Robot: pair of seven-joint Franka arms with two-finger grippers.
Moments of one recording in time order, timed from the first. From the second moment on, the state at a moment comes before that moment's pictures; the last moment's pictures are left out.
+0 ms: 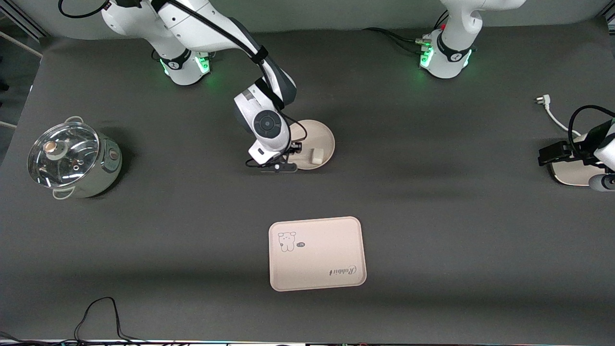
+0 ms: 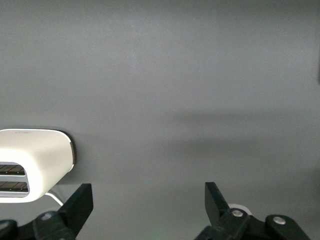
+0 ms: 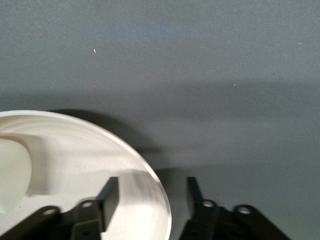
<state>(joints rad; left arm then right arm) -0.14 0.16 0.20 -1.52 0.01 1.58 0.07 0.80 0.54 -0.04 -1.95 0.21 2.30 0.65</state>
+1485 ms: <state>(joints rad) -0.14 0.17 0.20 -1.52 0.02 1.58 0.07 0.60 0.50 -0.07 -1.63 0.25 2.06 0.61</state>
